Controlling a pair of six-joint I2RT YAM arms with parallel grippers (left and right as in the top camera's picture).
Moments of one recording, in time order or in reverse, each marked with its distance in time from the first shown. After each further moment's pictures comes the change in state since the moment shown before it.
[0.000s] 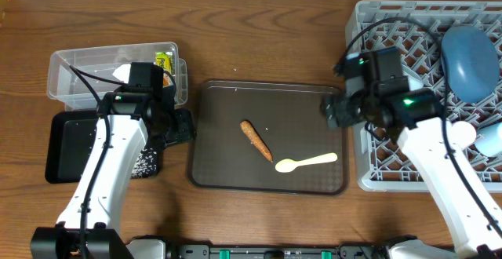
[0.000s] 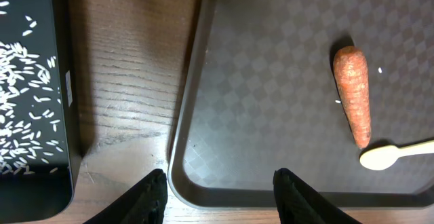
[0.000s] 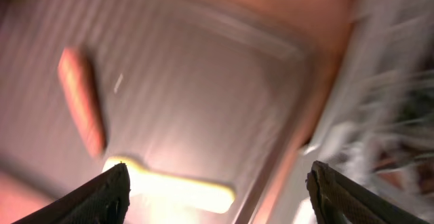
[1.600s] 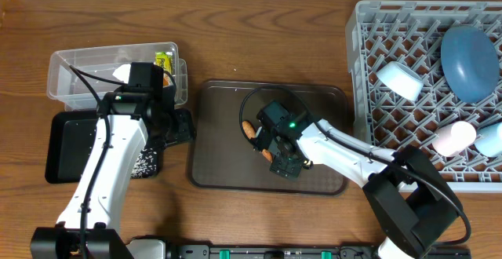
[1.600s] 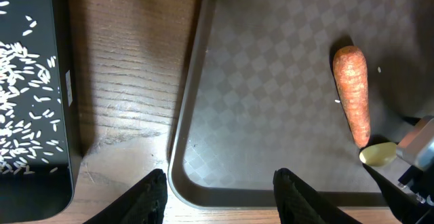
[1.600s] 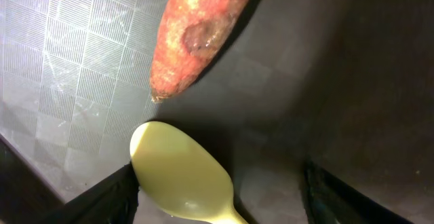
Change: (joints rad) left arm 0.000 0.000 0.000 0.000 0.000 0.000; right arm 0.436 0.414 -0.105 0.137 0.179 -0.329
